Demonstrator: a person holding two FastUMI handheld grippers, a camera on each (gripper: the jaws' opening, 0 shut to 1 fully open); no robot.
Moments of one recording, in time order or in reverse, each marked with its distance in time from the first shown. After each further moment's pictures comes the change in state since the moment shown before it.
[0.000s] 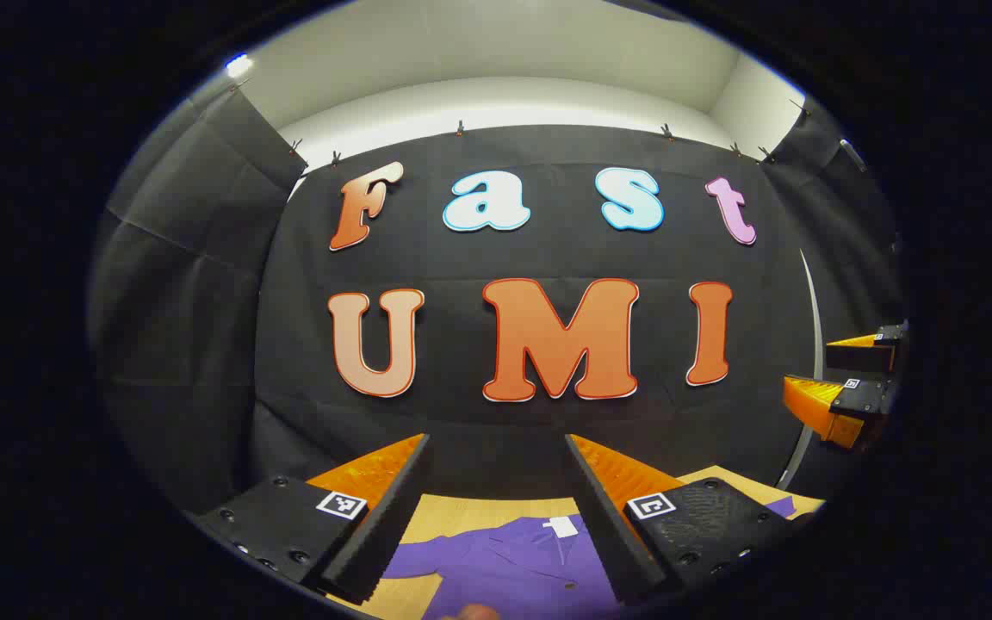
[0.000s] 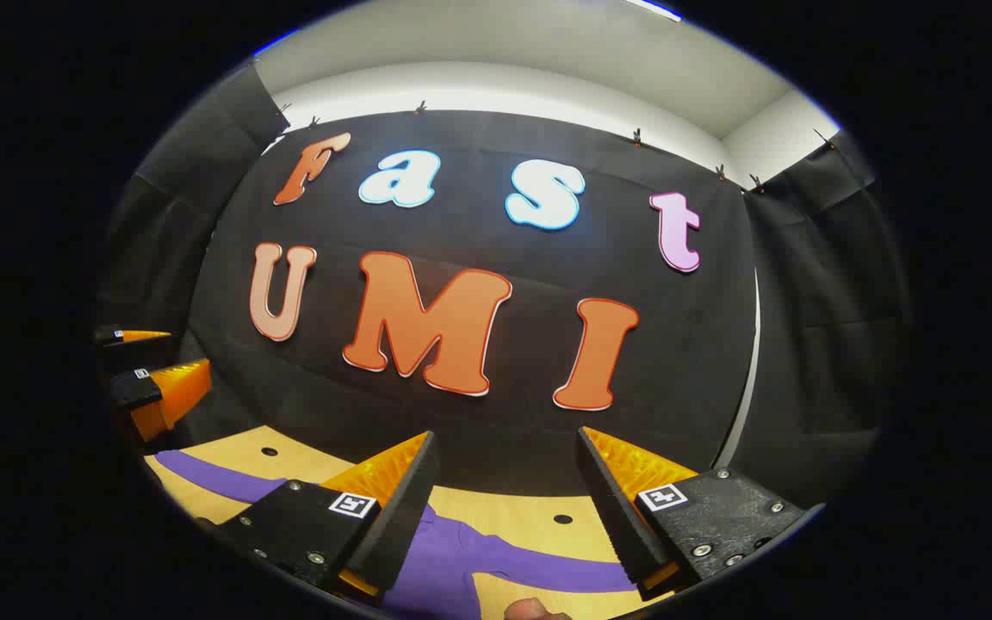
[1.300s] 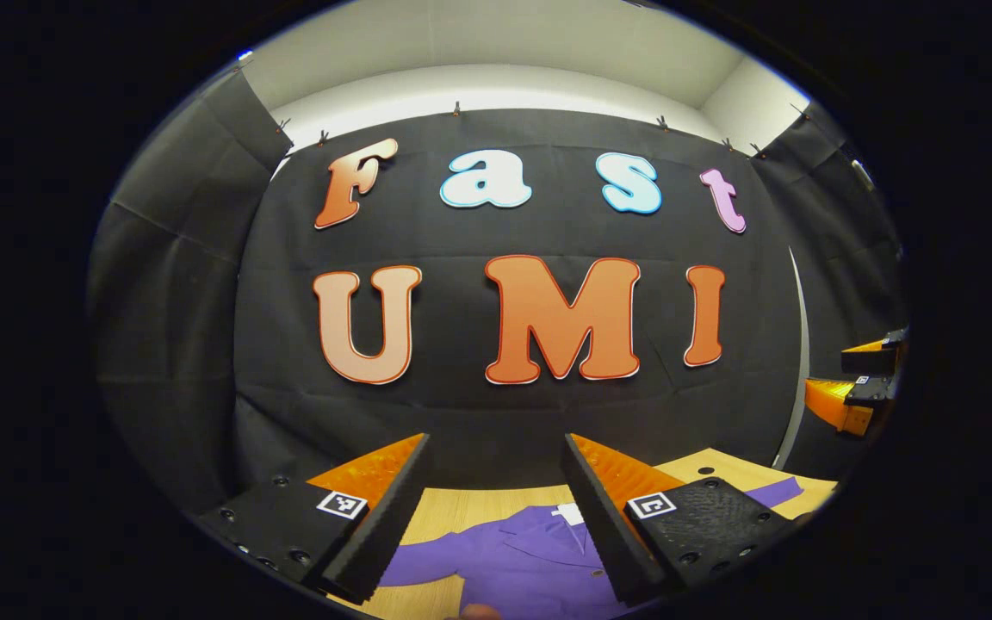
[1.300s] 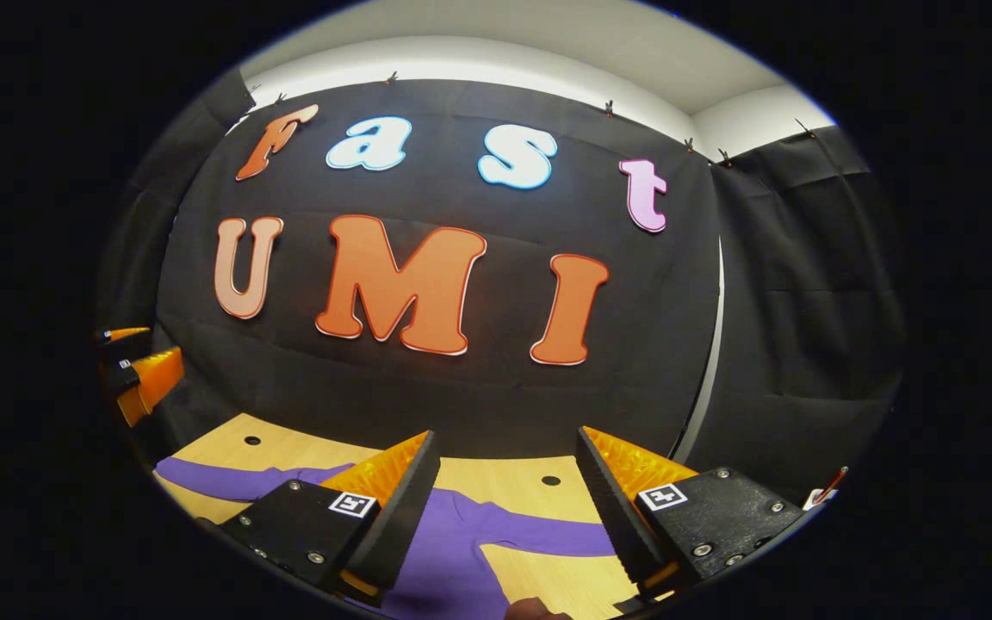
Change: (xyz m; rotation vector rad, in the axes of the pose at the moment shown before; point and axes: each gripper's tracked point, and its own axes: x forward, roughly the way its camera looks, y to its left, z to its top) left arm 0.028 0.052 -0.023 -0.005 0.029 -0.096; right arm -0.022 -0.009 -0.022 0.023 0.137 -0.151
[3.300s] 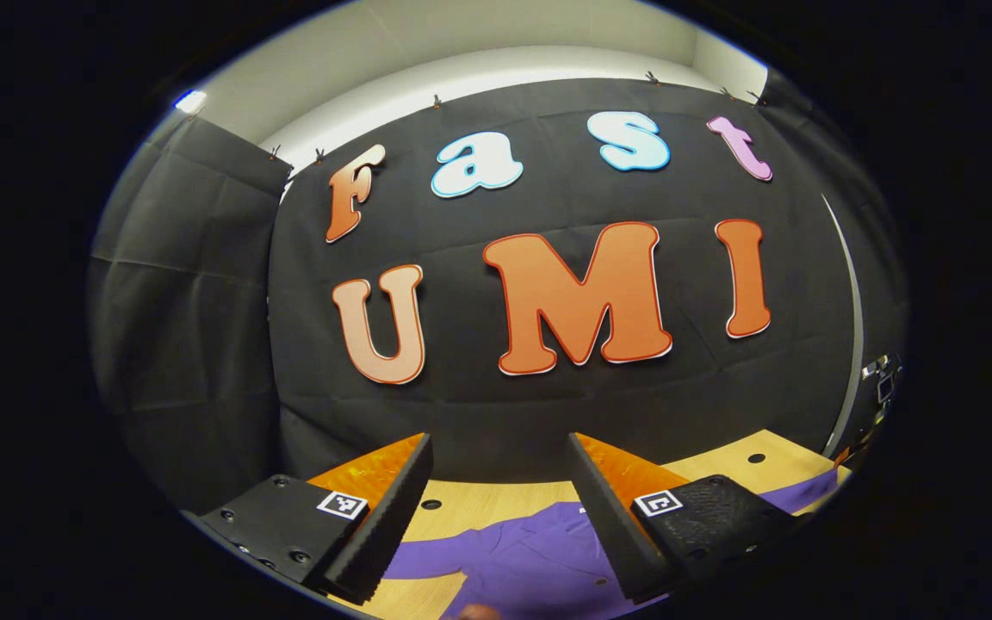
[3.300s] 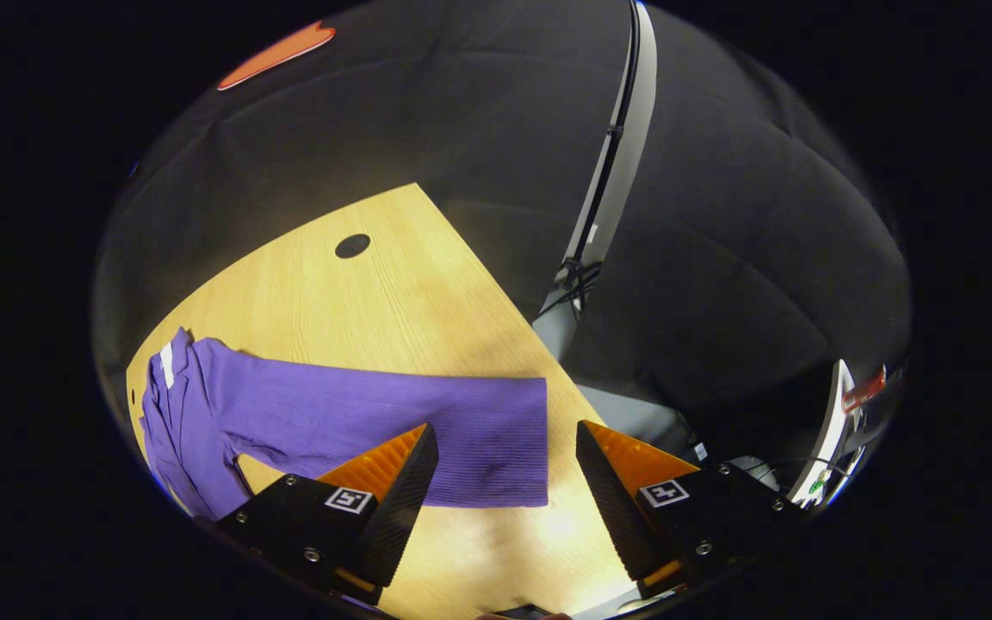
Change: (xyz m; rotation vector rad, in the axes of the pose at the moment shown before) left arm 0.040 -0.071 -0.010 0.123 0.095 0.220; right arm -0.075 -0.061 -0.166 0.251 1.052 -0.196
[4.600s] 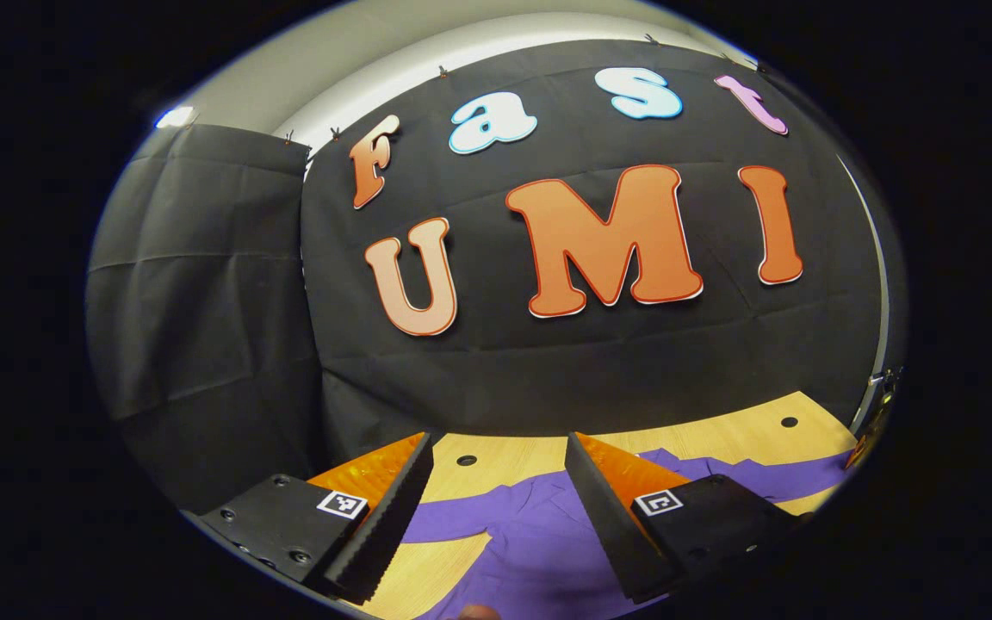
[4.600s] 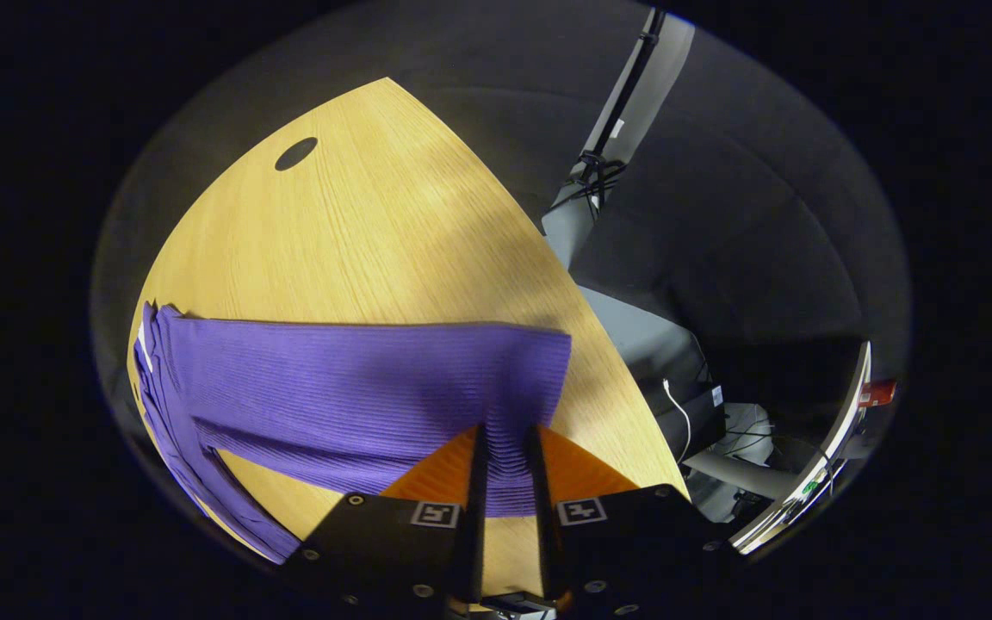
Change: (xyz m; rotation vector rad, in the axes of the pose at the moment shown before) left arm -0.025 -0.002 -0.050 0.052 0.158 0.141; right arm 0.054 -0.003 -0.034 -0.031 0.367 0.034
